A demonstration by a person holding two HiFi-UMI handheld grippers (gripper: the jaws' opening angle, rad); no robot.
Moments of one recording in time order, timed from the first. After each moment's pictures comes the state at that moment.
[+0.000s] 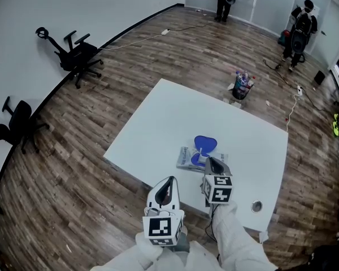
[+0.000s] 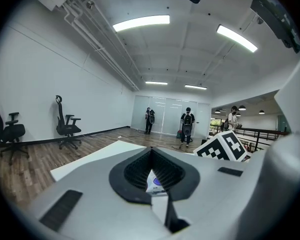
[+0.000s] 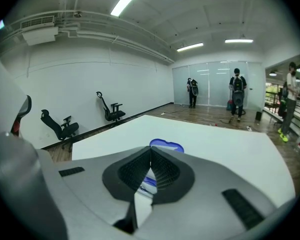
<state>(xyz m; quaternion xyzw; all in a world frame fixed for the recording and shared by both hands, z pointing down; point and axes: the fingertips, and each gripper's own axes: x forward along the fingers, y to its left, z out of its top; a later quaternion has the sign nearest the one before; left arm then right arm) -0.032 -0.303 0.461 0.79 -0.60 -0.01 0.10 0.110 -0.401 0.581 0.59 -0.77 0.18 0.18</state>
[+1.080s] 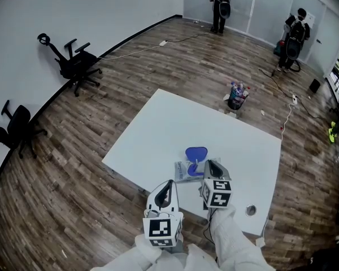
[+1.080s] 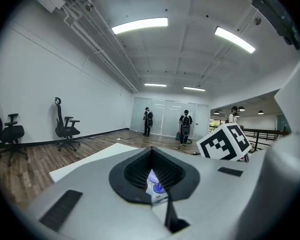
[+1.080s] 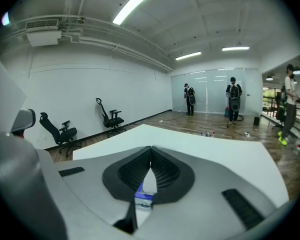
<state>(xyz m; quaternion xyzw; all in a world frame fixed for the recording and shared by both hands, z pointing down) -0.022 -0.296 0.449 0.80 -0.60 -0.02 0.09 0.121 -0.395 0.540 0.60 -0.77 0.15 0.15</state>
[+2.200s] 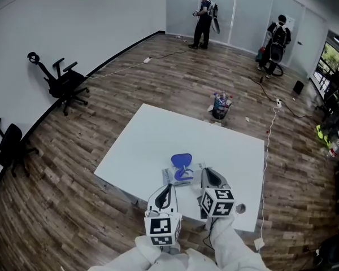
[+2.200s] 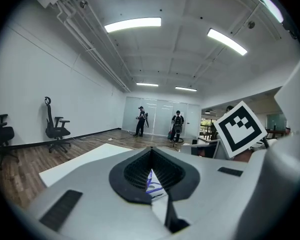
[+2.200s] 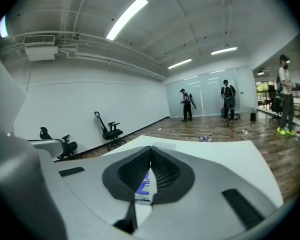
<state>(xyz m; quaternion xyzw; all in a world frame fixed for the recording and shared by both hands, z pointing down) 0.018 -0.287 0.446 0.83 -0.56 -0.01 0.09 0.157 -0.347 0.492 0.62 -0.77 0.15 0.08</state>
